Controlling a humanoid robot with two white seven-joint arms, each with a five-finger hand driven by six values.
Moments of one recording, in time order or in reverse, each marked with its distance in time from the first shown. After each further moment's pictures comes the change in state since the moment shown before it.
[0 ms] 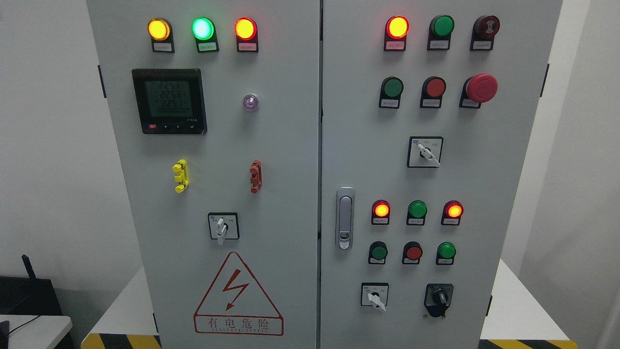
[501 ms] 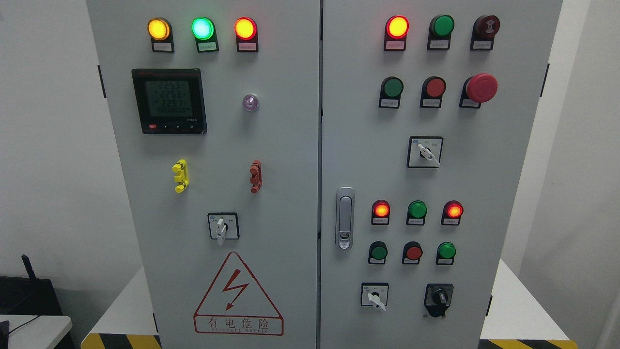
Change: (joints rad) left arm 0.033 -0.005 0.198 -0.402 -0.009 -0.020 -0.071; right arm 0.000 0.000 0.000 0.000 0.000 0.000 0.000
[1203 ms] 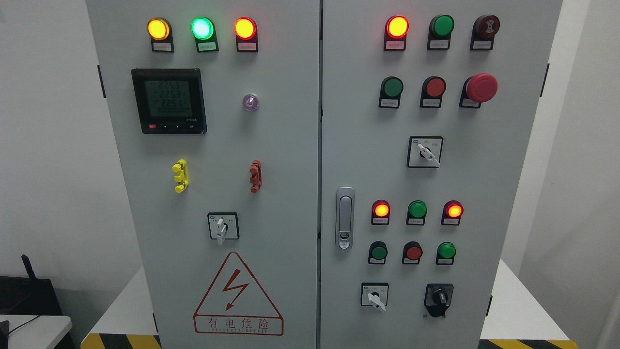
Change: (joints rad) left arm -0.022 0.031 0.122 -0.466 0.092 -0.239 -0.218; right arm 0.000 0.000 0.000 0.000 0.000 0.000 0.000
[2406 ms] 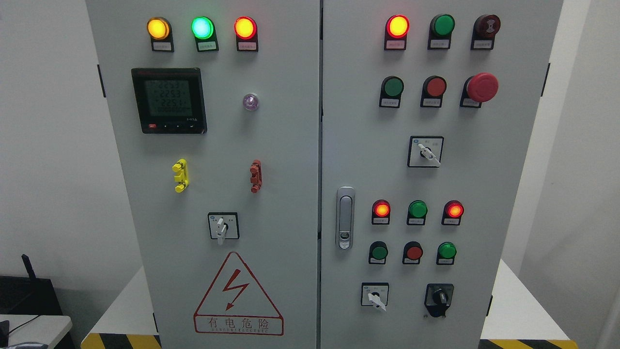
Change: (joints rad) left arm -0.265 0.070 -0.276 -0.301 0.063 0.012 0.109; right arm 0.000 0.000 0.000 0.000 0.000 0.000 0.000
